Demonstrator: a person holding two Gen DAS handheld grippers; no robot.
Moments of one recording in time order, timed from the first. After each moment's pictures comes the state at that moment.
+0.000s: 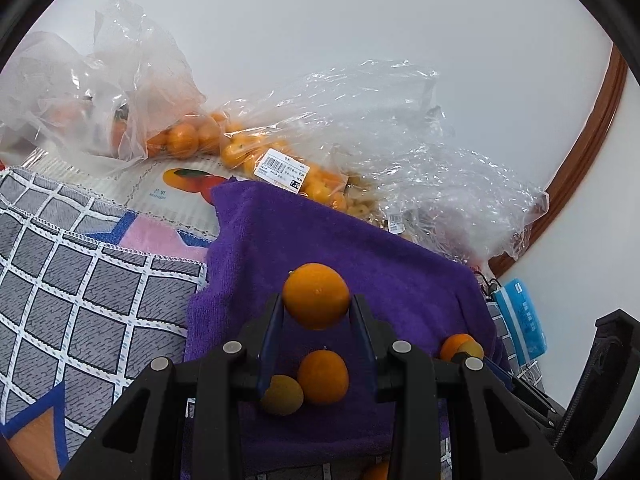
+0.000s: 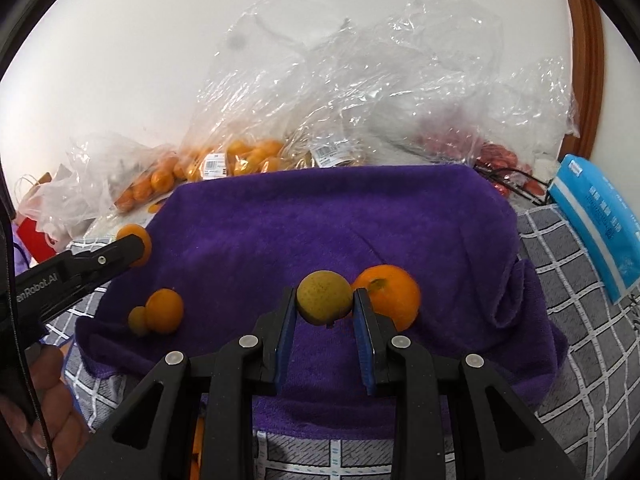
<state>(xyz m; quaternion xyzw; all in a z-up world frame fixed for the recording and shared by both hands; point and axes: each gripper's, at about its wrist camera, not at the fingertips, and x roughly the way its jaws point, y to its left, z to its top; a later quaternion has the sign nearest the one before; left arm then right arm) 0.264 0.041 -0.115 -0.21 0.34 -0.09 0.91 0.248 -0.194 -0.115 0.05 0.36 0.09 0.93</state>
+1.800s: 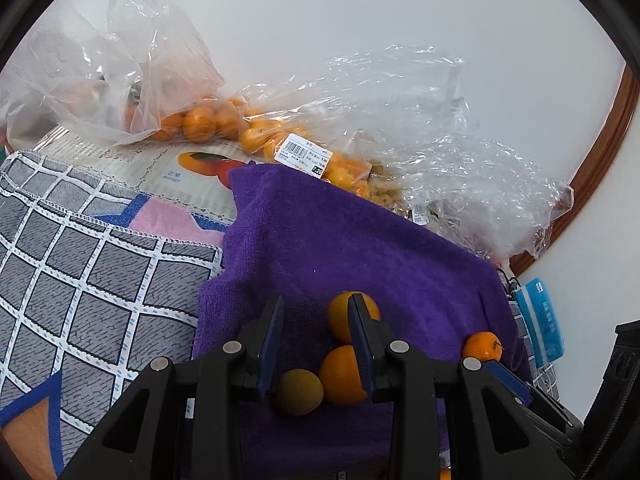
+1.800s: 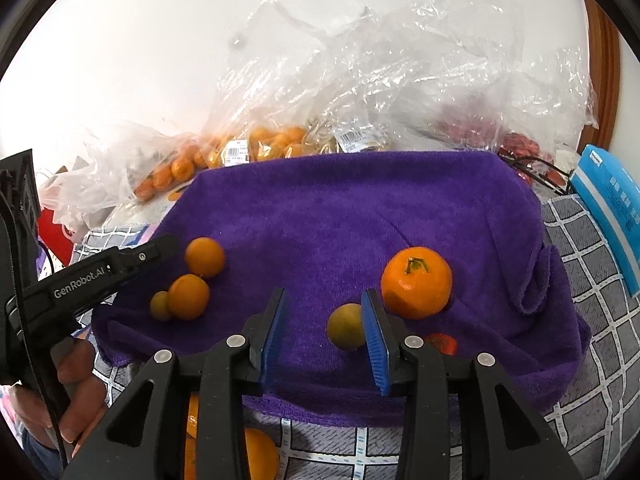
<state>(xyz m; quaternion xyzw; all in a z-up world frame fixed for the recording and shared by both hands) 0.269 0.039 -0.125 -0.21 0.36 -0.05 0.91 0.246 -0.185 -0.118 0.06 0.37 0.12 0.92</state>
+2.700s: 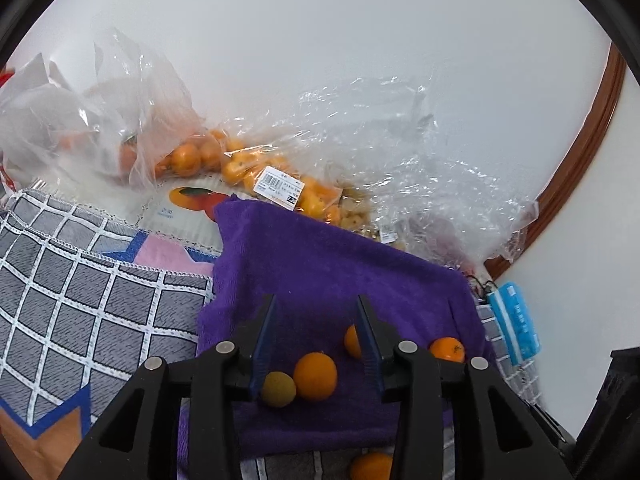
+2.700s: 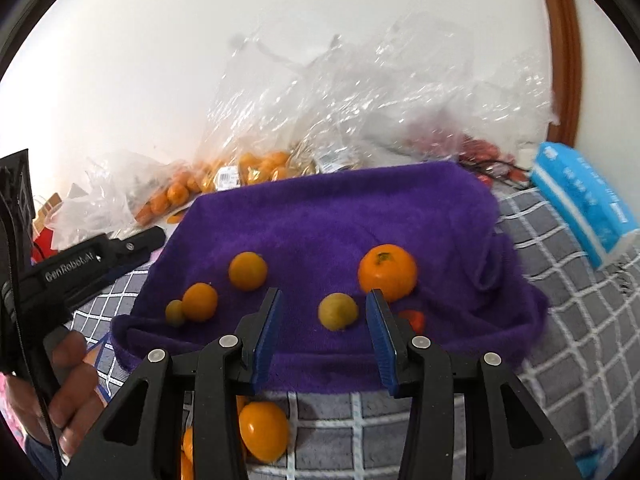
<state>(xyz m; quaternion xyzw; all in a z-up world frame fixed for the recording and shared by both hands) 0.253 0.043 -0.079 -0.20 0.35 -0.09 0.91 0.207 -0.201 -0.090 0.08 0.35 0.07 0.93</state>
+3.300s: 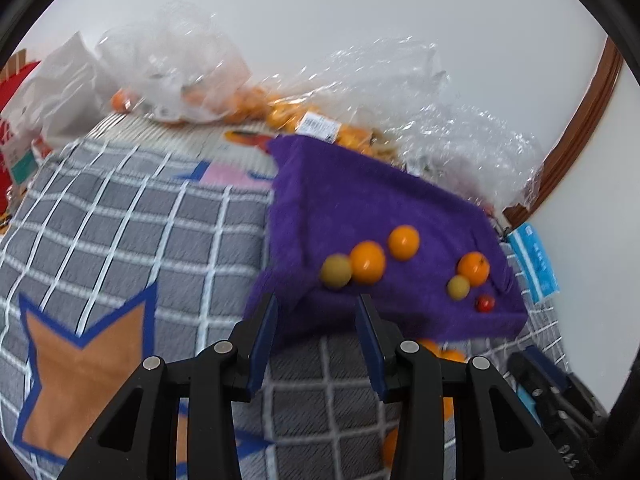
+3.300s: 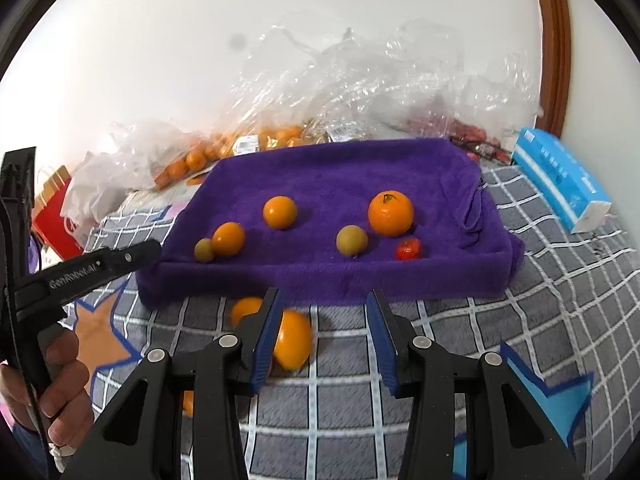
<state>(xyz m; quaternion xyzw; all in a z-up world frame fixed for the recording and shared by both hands) 0.186 0.061 -0.106 -0.16 0.41 -0.05 0.90 0.137 -0.178 -0.091 0.05 0.36 0.08 0.93</state>
